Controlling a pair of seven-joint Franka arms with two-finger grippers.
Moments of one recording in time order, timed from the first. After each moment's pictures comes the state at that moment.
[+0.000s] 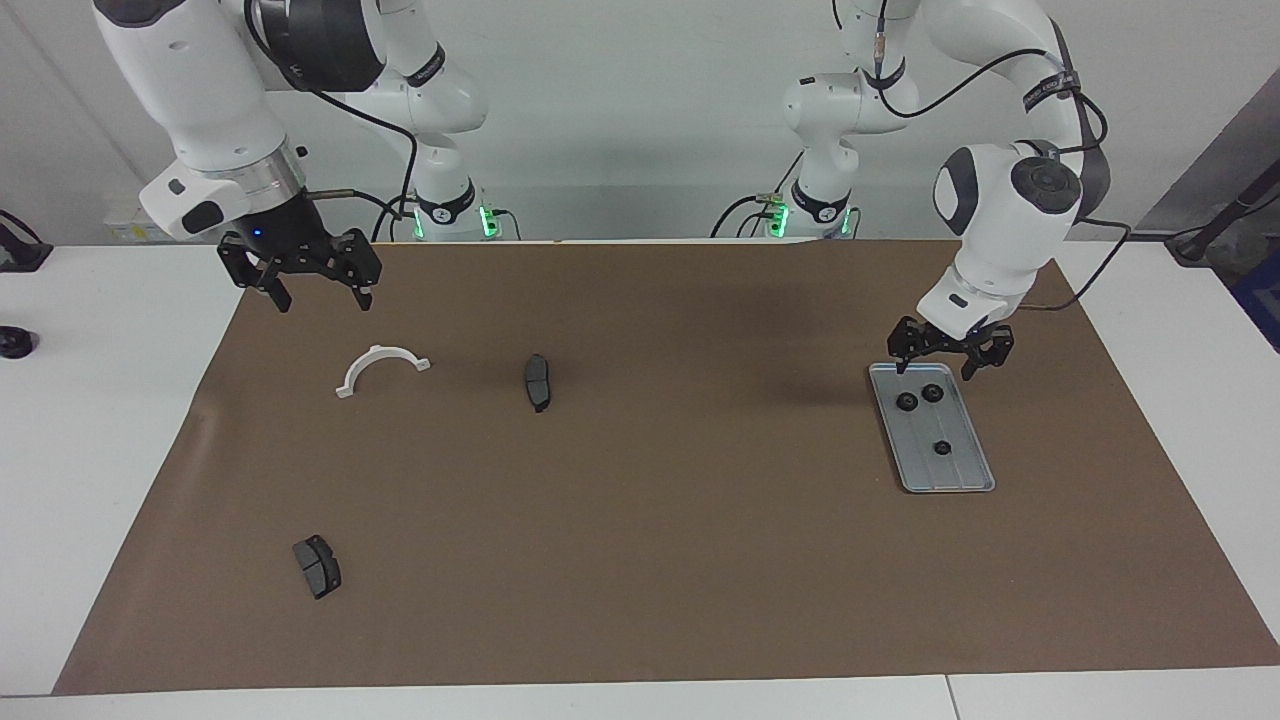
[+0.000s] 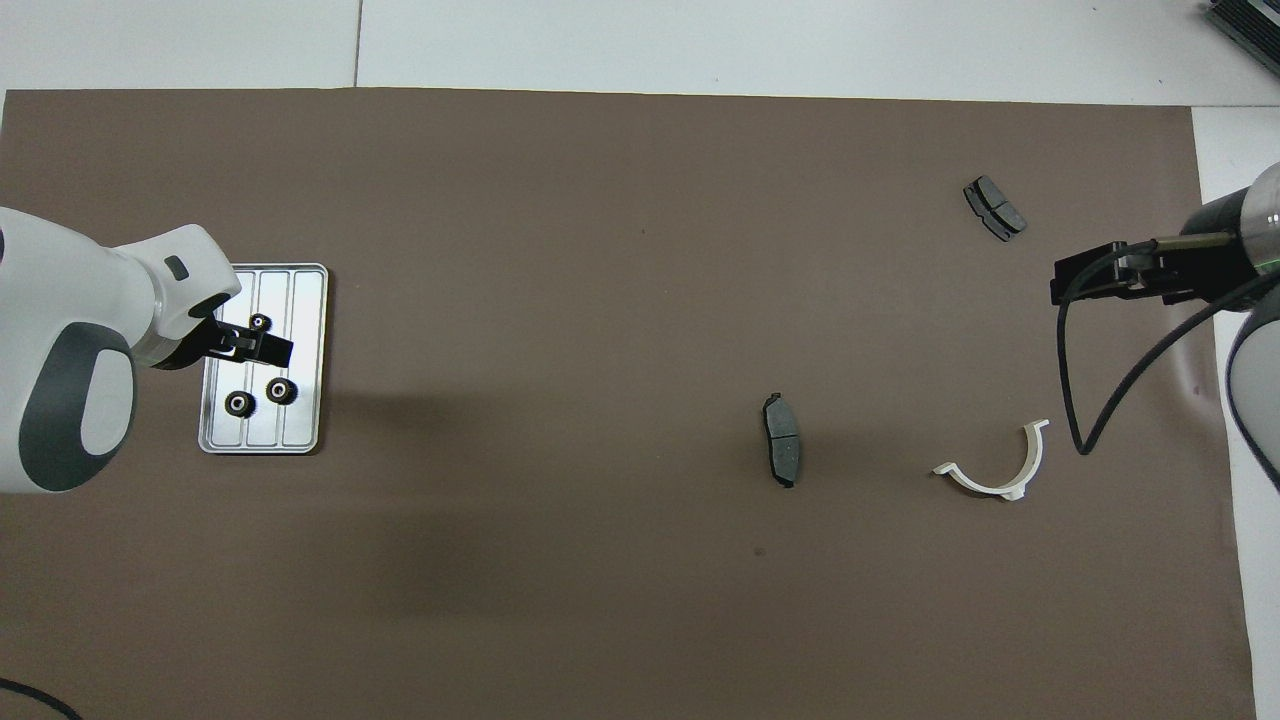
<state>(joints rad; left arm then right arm) -0.05 0.03 -0.03 -2.01 0.05 2.10 0.15 -0.03 0.04 0.06 -1.57 0.00 1.66 0.04</state>
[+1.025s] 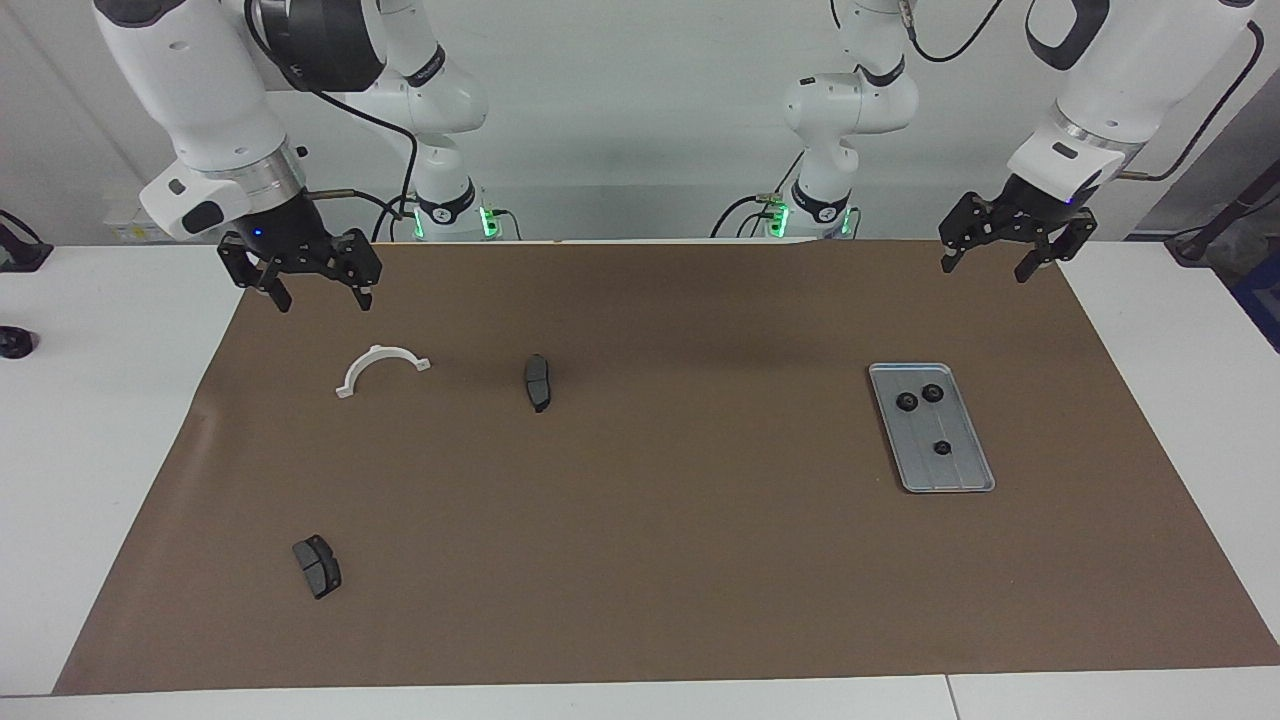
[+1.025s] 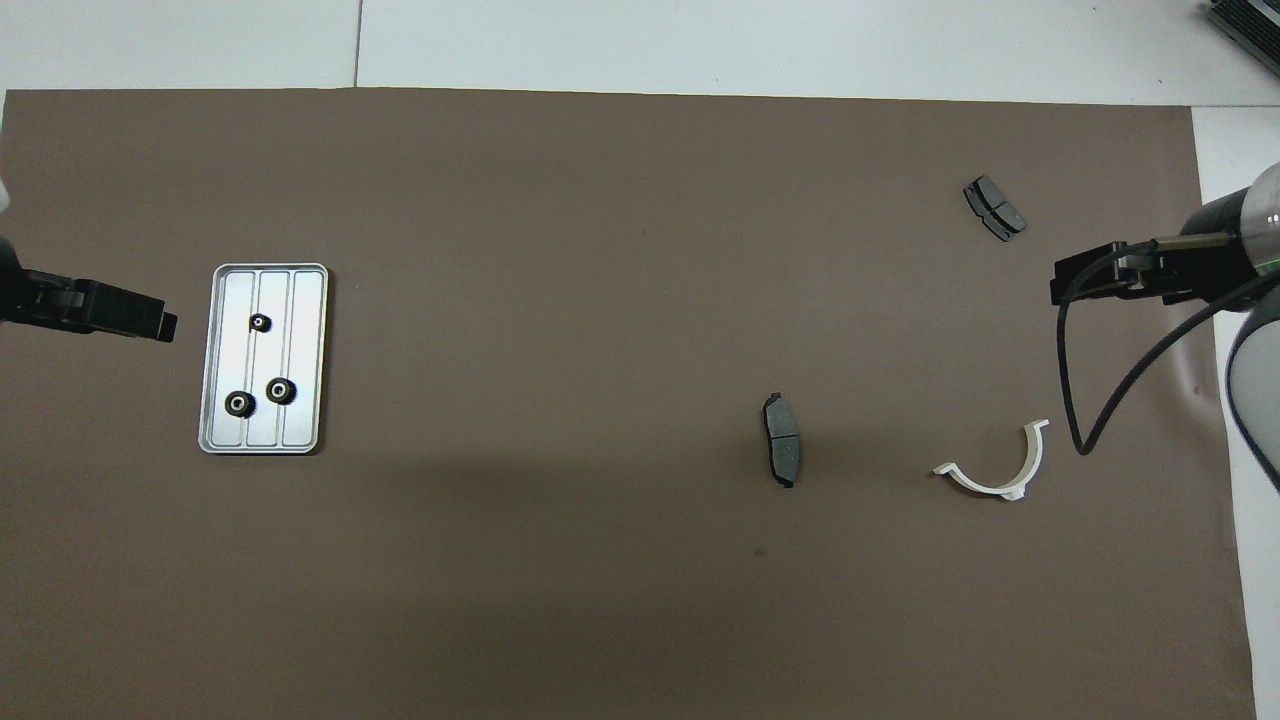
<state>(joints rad) -0.04 -0.01 -0.01 -1.58 -0.06 1.58 0.15 -0.03 0.04 0.06 -1.57 0.00 1.66 0.04</state>
